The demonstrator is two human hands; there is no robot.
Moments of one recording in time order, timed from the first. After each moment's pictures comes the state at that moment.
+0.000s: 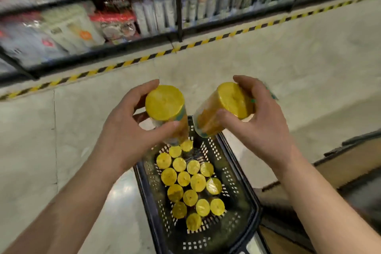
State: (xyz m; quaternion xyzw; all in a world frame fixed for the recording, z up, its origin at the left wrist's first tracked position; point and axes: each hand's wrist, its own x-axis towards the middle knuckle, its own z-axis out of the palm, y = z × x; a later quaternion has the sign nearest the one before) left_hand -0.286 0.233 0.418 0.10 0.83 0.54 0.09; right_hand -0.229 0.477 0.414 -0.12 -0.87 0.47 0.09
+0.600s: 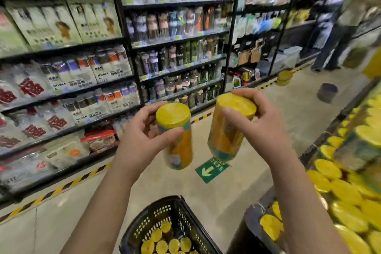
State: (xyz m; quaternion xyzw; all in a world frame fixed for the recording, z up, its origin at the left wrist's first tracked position) left_hand -0.197 0.324 0.793 0.27 0.70 0.66 0.07; right_hand -0.079 0.541 0.812 -0.13 -0.79 0.50 0.33
